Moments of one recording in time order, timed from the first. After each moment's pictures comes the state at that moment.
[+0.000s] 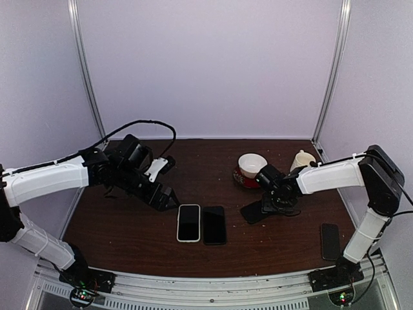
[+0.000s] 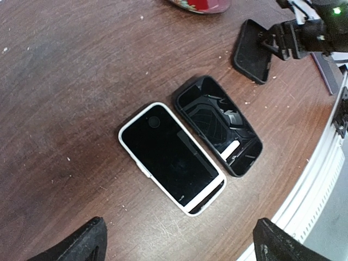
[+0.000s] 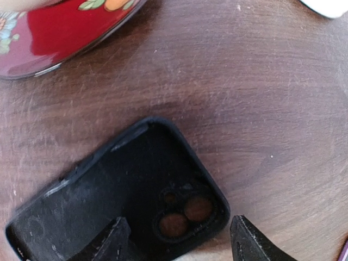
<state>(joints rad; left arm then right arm) -0.78 1.35 1.03 -0.61 0.20 -0.20 0.69 1.70 0.93 -0.52 0.38 0.79</state>
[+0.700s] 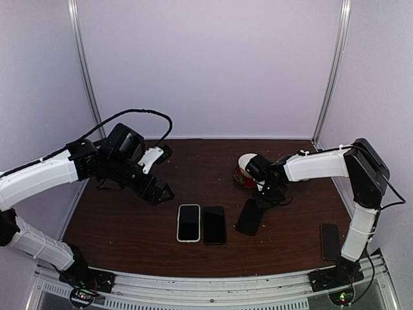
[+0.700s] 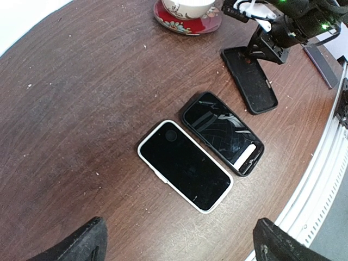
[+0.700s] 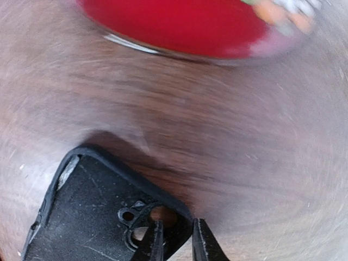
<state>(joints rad) -0.78 1.29 1.13 -0.72 0.15 -0.07 0.68 1.85 1.16 -0.66 0.23 0.44</state>
